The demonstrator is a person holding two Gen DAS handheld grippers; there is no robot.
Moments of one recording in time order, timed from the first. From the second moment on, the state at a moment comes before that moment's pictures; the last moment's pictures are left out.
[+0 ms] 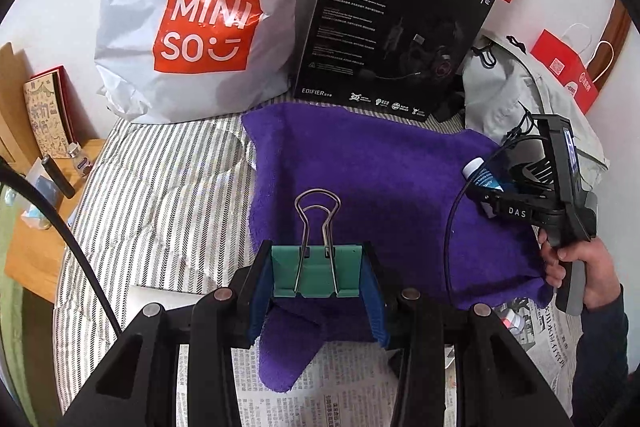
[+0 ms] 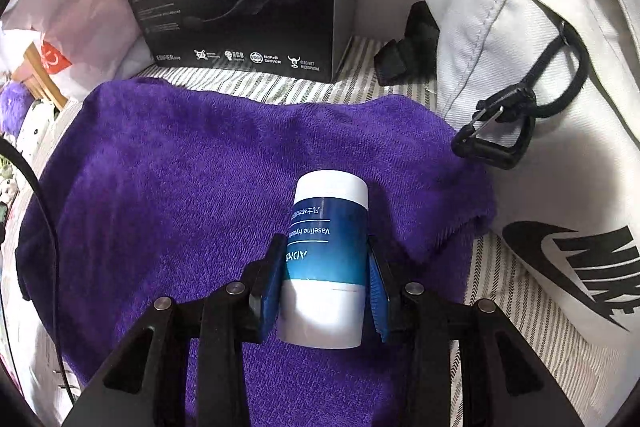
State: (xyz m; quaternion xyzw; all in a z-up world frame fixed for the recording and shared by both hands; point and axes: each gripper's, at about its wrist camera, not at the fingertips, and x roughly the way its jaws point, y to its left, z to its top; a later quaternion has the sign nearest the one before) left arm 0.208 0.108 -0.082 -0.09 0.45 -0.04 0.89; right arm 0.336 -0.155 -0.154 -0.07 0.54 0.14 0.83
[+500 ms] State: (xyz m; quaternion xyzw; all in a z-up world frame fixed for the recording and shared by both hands) left arm 0.261 0.085 -0.093 -0.09 0.46 -0.08 0.88; right arm 0.285 -0.193 -0.111 -0.02 0.53 0.14 0.84
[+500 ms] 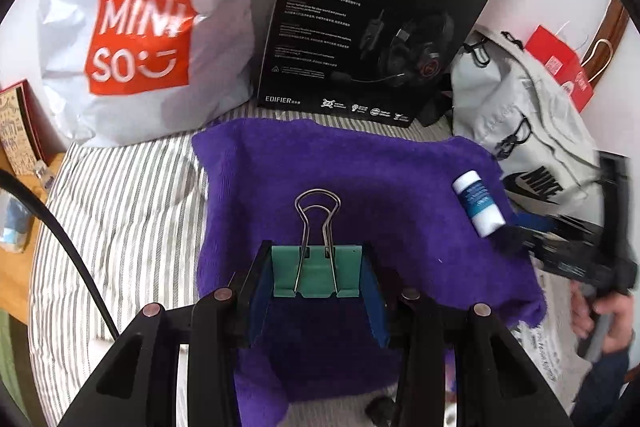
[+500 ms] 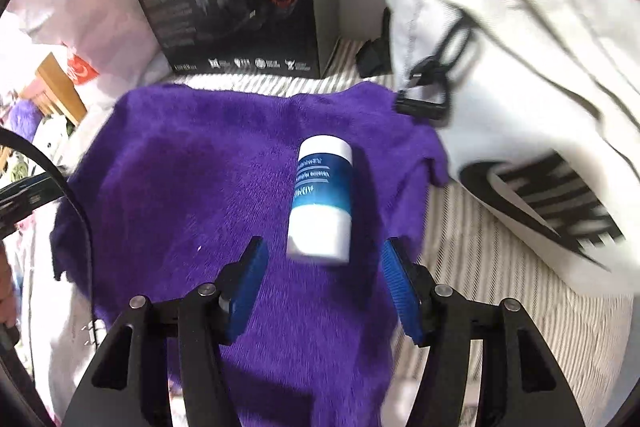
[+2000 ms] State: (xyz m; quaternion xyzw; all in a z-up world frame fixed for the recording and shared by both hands) left arm 0.282 0.044 -0.120 -0.01 0.51 -0.01 0.86; right arm 0.139 -0.230 -0.053 0.04 0.49 0.16 0.86
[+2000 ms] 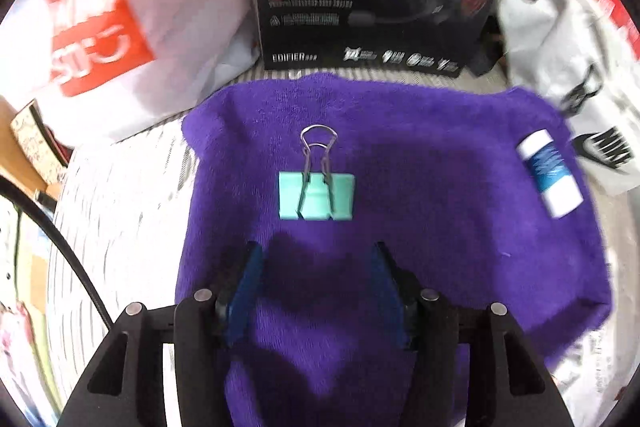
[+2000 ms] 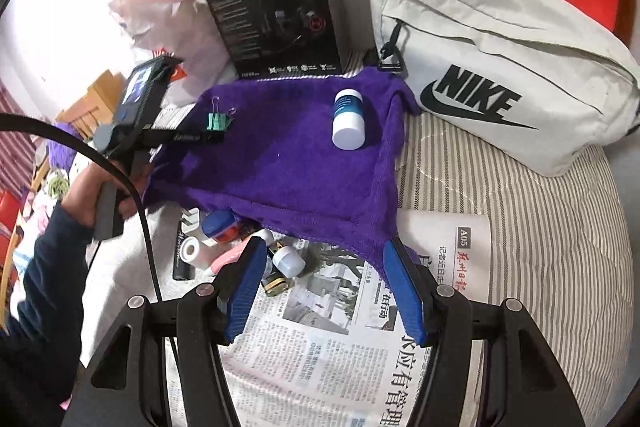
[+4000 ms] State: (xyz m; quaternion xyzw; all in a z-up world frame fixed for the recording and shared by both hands) left arm 0.089 0.054 -0.141 0.01 0.43 -0.03 0.90; right arm 0.124 -0.195 -0.125 0.00 0.49 0.16 0.85
